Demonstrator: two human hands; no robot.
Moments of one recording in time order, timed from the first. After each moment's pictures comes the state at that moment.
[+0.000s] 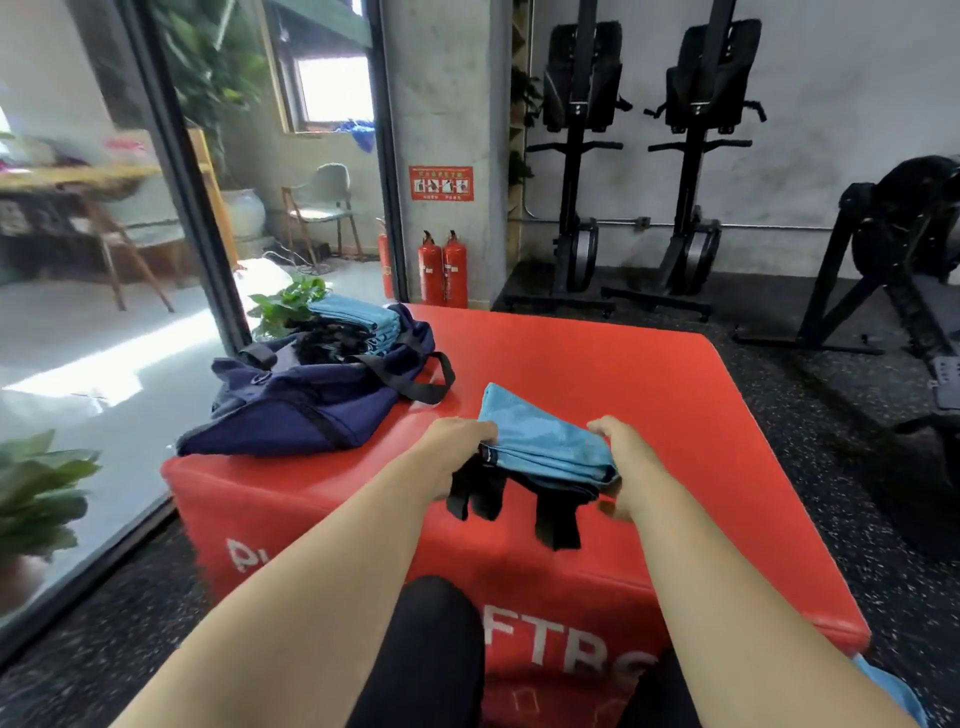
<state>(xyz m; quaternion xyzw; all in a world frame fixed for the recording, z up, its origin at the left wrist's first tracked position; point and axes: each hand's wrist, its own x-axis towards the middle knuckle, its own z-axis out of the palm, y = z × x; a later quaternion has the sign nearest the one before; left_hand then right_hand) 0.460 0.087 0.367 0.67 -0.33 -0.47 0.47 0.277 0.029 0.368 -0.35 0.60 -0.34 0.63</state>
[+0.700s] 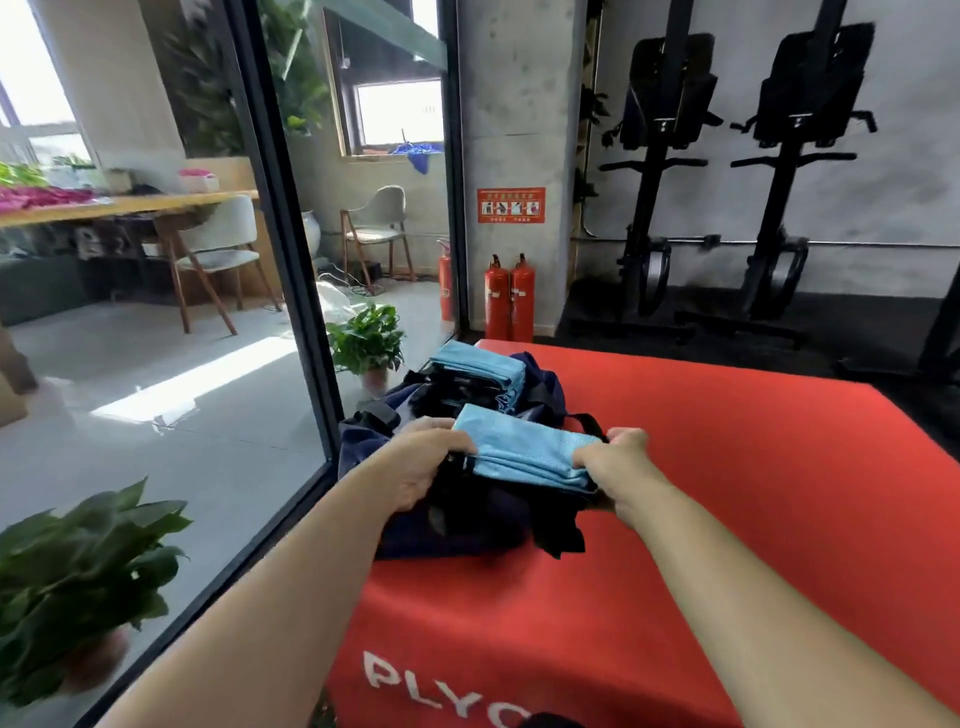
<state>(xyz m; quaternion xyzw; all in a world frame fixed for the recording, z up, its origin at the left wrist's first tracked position) 0.743 0.100 0.418 0.63 -0.33 -0.46 0.53 0.560 0.011 0.403 -0.54 0.56 -0.34 0.53</state>
